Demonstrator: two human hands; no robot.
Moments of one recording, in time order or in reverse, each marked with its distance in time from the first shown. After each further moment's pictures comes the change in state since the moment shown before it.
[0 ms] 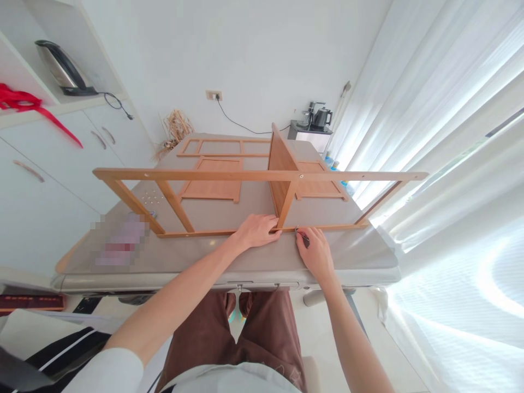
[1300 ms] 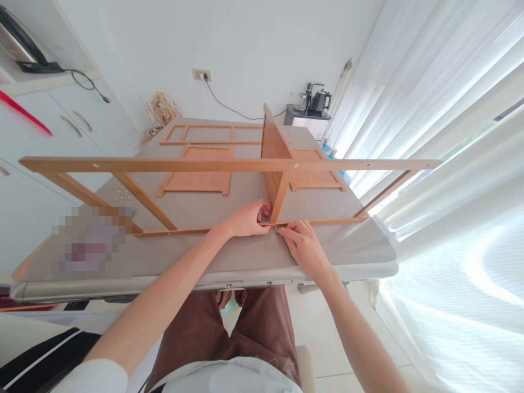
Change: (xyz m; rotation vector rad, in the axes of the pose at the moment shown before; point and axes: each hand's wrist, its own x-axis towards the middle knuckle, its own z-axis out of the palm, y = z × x) left_hand 0.007 -0.020 -0.003 -0.557 -0.081 -0.201; right_hand 0.005 -0.004 -0.004 0.023 -0.181 -0.222
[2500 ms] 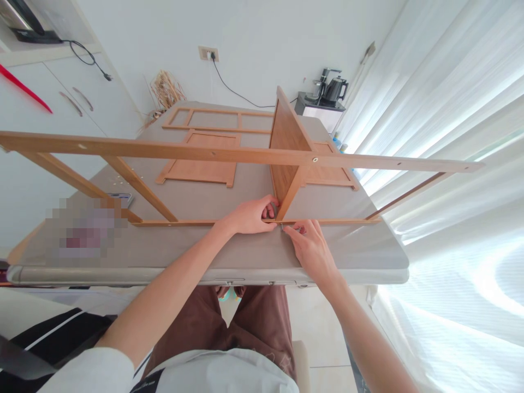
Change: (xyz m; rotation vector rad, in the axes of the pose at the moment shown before) left_hand -0.002 -0.001 -0.002 -0.024 -0.038 0.031; right_hand 0.002 -0.010 -0.001 -0.139 -0.024 -0.020
